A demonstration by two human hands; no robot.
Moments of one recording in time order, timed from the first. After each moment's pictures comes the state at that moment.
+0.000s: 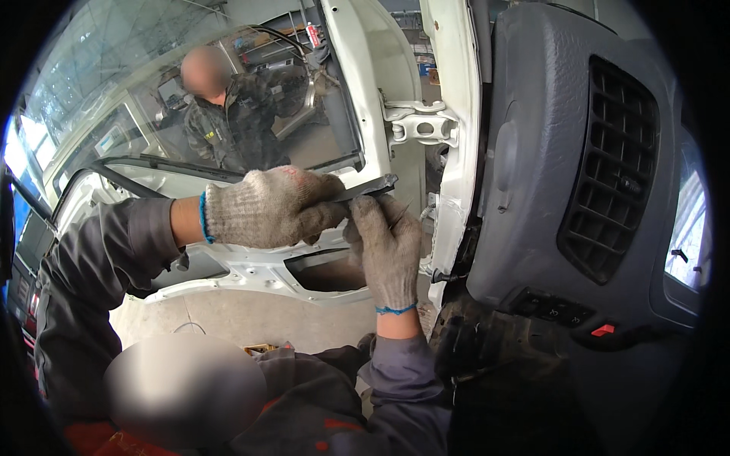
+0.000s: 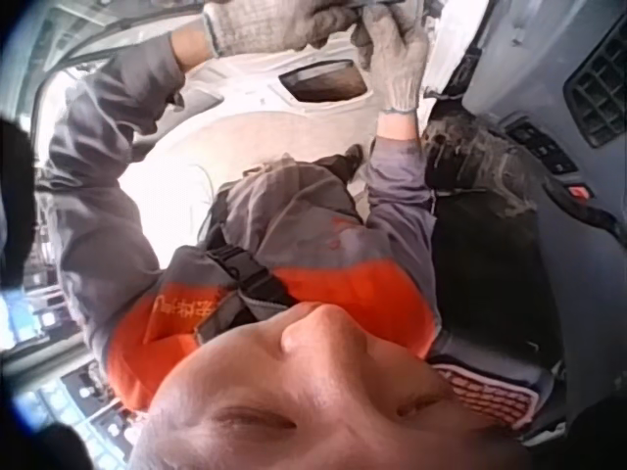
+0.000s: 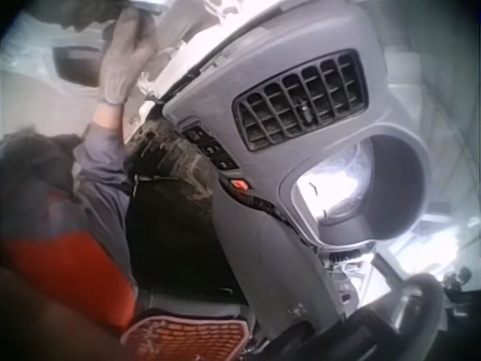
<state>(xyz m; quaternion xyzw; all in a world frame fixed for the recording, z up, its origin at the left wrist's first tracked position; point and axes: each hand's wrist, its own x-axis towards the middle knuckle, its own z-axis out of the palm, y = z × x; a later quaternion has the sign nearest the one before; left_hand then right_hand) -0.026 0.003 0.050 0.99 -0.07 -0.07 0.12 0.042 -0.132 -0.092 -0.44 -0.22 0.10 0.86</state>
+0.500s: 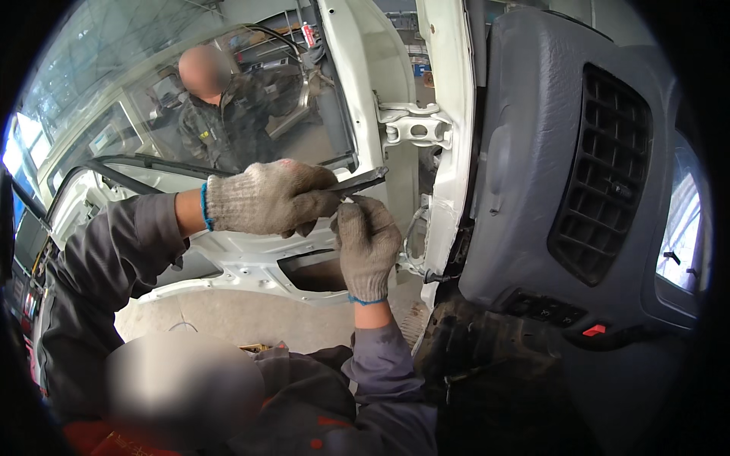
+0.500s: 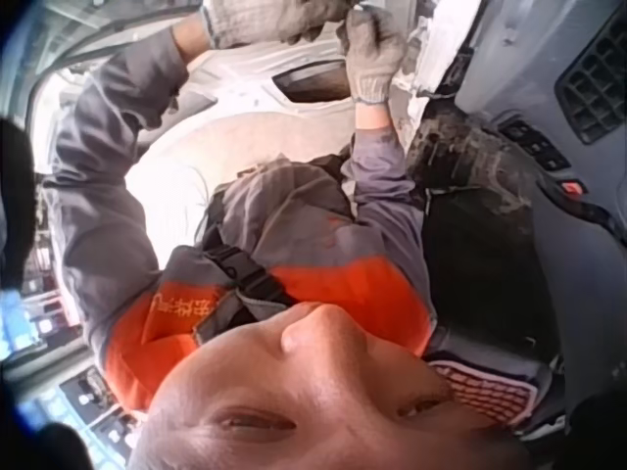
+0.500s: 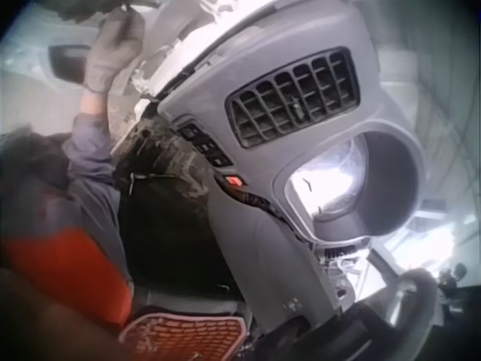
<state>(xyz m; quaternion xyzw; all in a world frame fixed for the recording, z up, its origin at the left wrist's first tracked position) -0.018 0.004 0.058 0.98 0.01 -0.11 0.17 0.045 -0.092 -0.123 -0.38 -0.23 -0.02 0.90</state>
